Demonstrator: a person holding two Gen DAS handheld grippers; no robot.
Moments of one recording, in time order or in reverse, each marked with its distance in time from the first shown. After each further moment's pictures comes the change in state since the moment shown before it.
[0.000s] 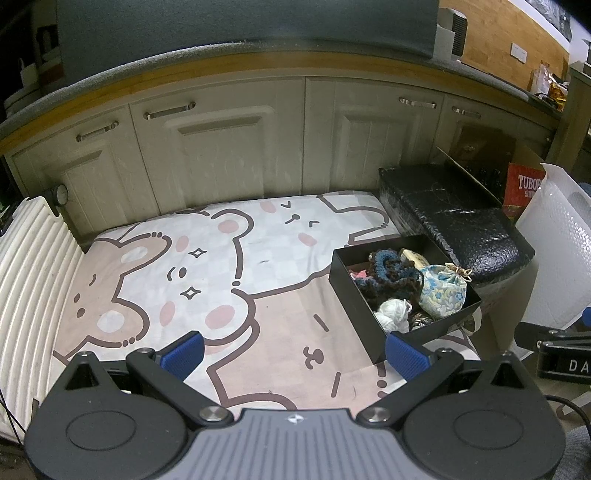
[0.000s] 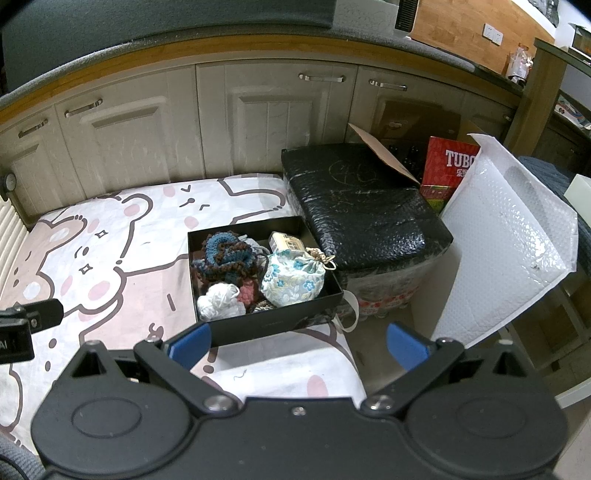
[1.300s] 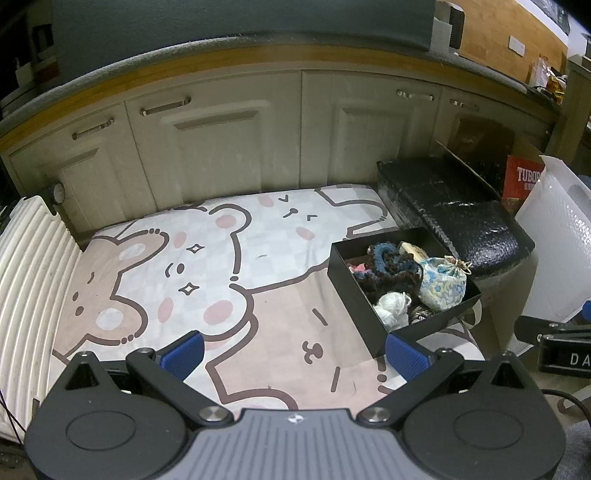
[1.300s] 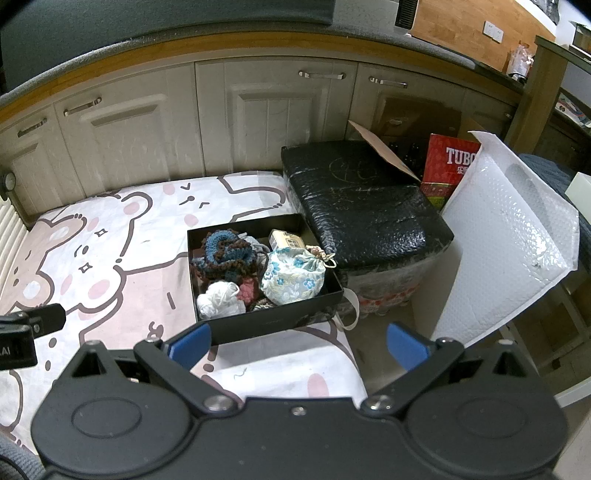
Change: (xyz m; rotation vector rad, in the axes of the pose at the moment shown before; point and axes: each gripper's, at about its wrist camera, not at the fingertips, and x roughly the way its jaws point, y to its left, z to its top) left arm 0.004 -0.003 -0.004 0.018 0.018 -0.002; right arm 0.002 0.001 -0.002 -0.002 0.004 0.002
